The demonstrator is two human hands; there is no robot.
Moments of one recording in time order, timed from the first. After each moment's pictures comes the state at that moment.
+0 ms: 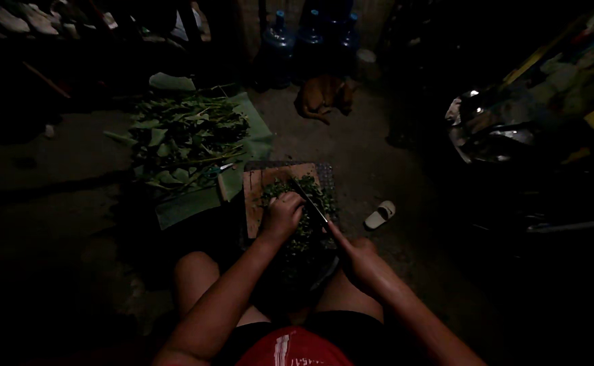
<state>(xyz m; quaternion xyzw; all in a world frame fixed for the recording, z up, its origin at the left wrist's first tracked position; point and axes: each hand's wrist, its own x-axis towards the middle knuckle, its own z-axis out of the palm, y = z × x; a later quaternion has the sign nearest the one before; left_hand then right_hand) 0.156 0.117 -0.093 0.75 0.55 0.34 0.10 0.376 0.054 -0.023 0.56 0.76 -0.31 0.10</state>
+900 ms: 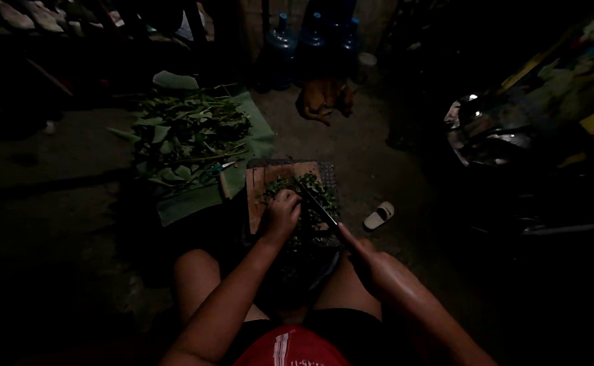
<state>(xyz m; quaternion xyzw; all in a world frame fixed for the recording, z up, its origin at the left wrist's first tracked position) 0.157 0.106 -0.099 0.70 0.59 0.38 0.10 0.387 0.029 0.011 0.58 0.77 -0.25 0.09</state>
